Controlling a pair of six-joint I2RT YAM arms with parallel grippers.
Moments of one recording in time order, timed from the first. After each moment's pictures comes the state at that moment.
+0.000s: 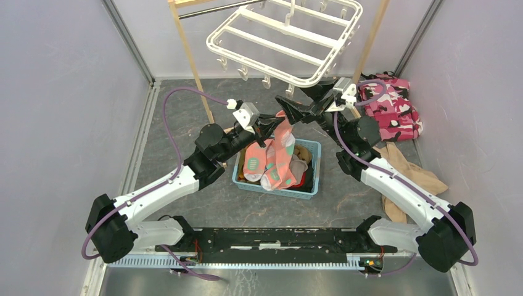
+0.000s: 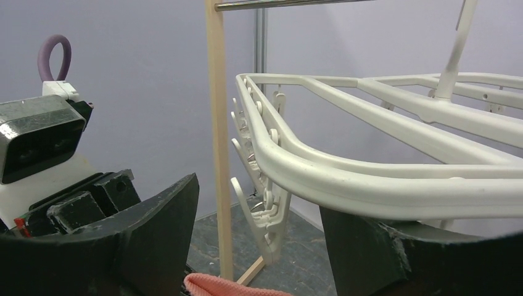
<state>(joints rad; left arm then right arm) -0.81 1.17 0.87 0.56 0.17 -0.01 0.62 1.16 0.91 0.80 -0.26 0.13</state>
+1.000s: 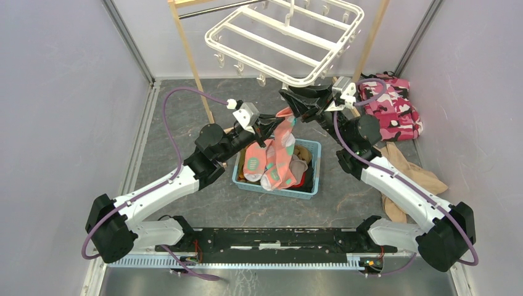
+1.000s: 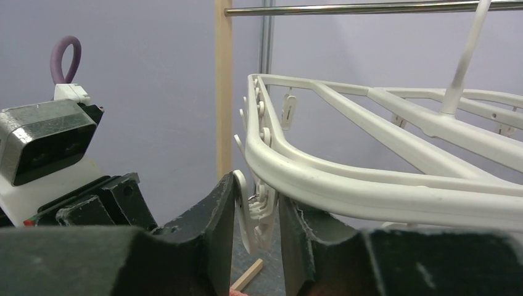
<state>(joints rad) -0.81 1.17 0.87 0.56 0.17 -0.01 0.62 1.16 0.94 0.79 -0.28 0.10</state>
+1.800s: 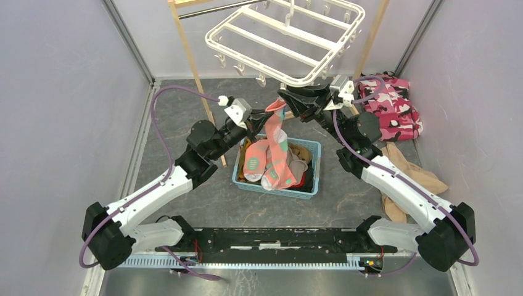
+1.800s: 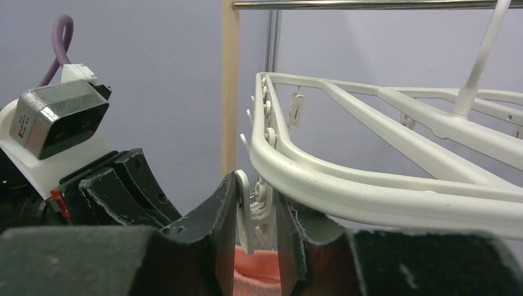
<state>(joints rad) -0.75 1.13 0.88 0.47 0.16 0.05 0.62 1.16 0.96 0.74 -0.31 0.09</state>
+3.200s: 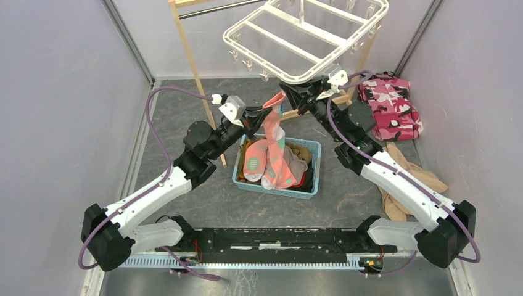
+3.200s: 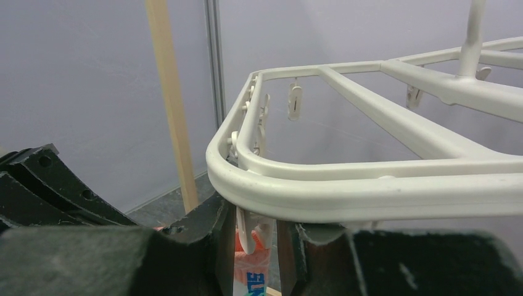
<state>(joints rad) -0.74 1.10 0.88 0.51 0.13 -0.01 0.66 1.19 1.08 0.50 -0.08 0.02</state>
